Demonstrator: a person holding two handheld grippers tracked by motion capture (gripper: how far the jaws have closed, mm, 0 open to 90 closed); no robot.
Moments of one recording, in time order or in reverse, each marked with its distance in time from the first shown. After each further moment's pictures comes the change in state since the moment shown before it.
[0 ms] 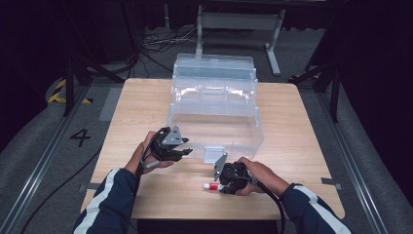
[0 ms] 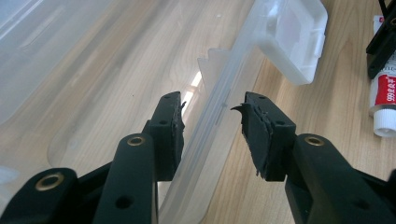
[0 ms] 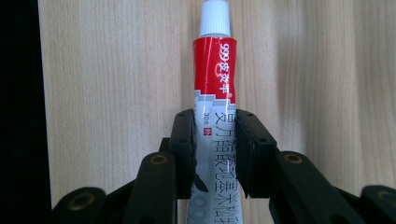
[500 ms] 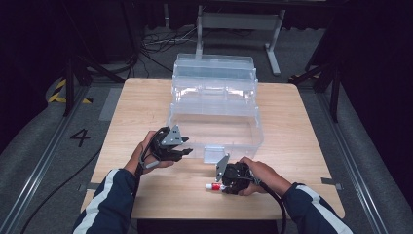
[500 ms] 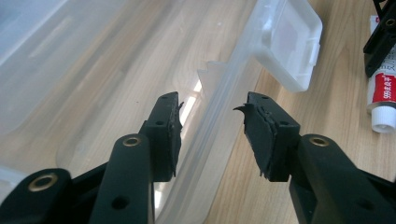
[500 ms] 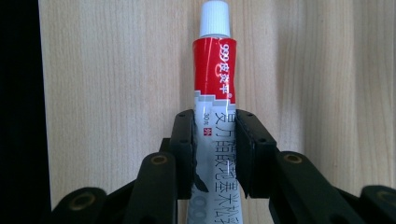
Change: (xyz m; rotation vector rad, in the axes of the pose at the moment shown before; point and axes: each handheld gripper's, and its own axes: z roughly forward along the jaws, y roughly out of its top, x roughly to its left) left arm -0.002 0.004 -0.007 -0.024 0.023 0.011; right arm 0.001 -0.006 -0.003 0.011 -0.012 -0.016
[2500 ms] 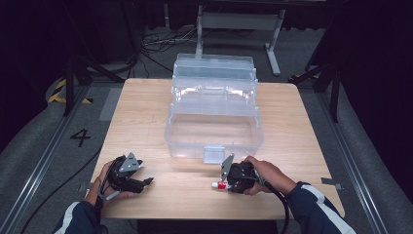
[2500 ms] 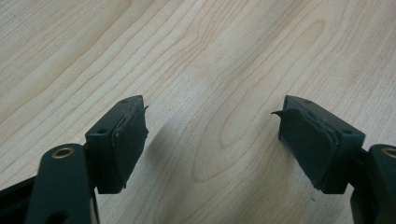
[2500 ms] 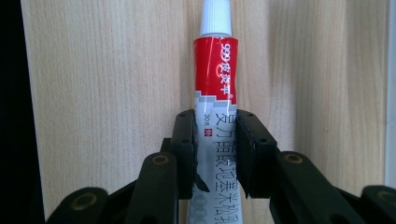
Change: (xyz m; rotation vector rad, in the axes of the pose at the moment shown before) left arm -0.027 -0.134 -0.051 0.141 0.090 -0.288; right arm -0.002 -0.012 -0.005 0.039 -0.024 0.004
